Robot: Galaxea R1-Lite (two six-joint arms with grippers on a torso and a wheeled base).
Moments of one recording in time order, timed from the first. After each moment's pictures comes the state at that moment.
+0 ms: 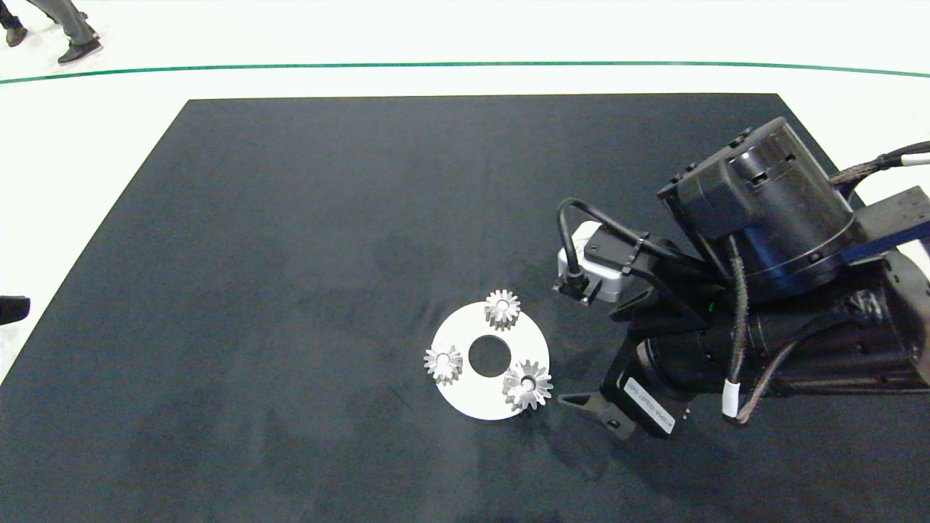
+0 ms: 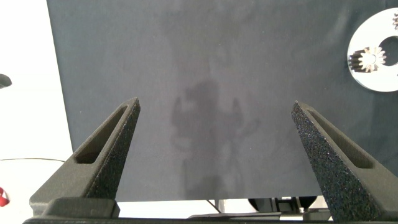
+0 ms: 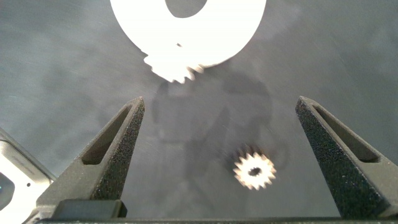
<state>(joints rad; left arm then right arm) -0.09 1.04 -1.46 0.97 0.07 0.02 0.83 1.65 -1.37 0.53 -0.23 -0.25</state>
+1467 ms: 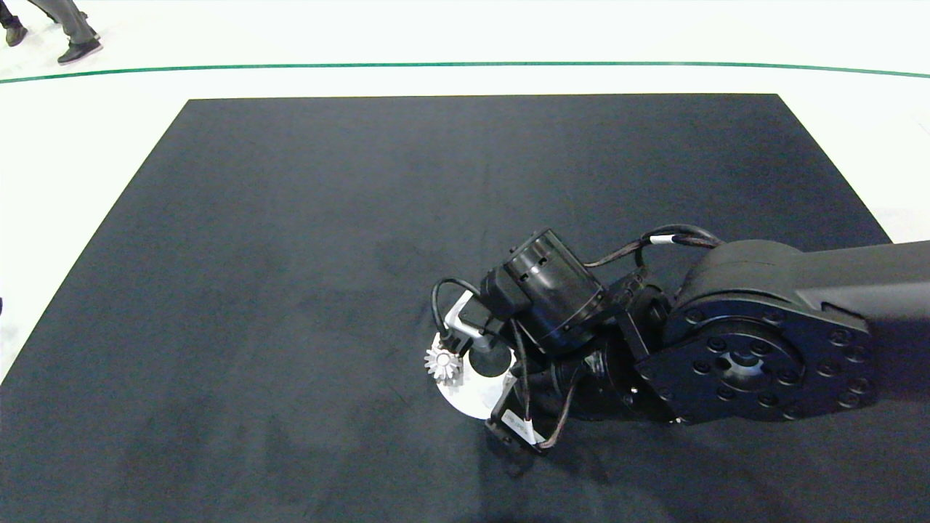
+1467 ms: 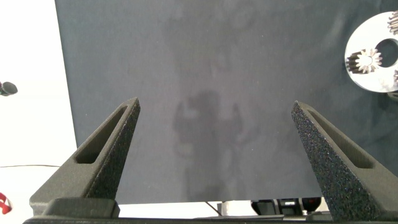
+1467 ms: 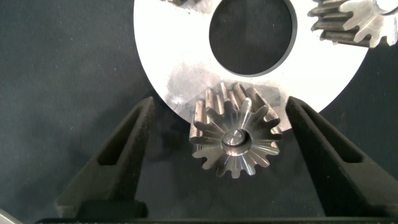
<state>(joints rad) -0.09 1.00 -1.46 0.96 0.07 0.04 0.90 1.94 -1.47 0.47 -0.30 -0.22</state>
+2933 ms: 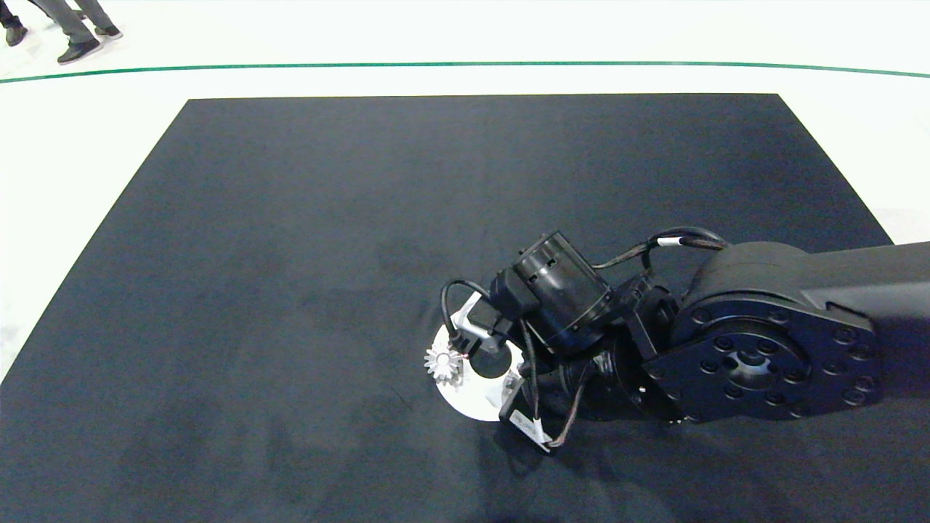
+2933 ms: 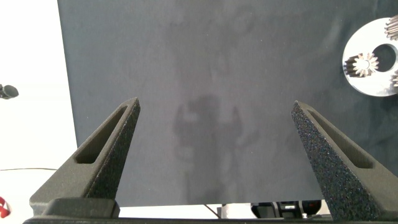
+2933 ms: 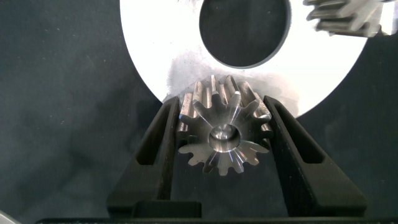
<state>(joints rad) -0.08 0.99 -1.46 0.95 0.07 0.04 0.89 1.92 -1.44 0.46 -0.29 -0.22</state>
